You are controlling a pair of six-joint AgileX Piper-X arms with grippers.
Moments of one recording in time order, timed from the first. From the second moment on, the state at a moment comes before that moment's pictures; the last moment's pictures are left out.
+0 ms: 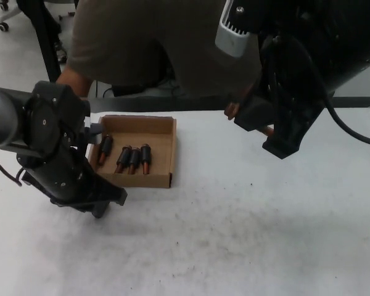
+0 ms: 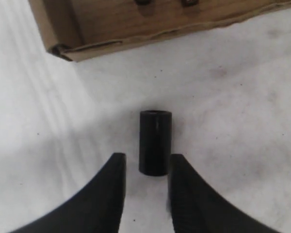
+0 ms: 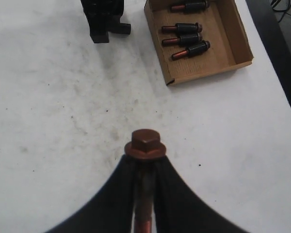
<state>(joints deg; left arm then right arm) -15.5 101.5 -60.5 37.3 7.3 5.2 37.2 83.5 -88.8 68.6 -6.4 -33.8</state>
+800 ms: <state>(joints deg) -19.1 102.8 -61.3 34.7 6.3 9.0 37.2 83.5 -88.8 68.6 -6.4 -33.8</state>
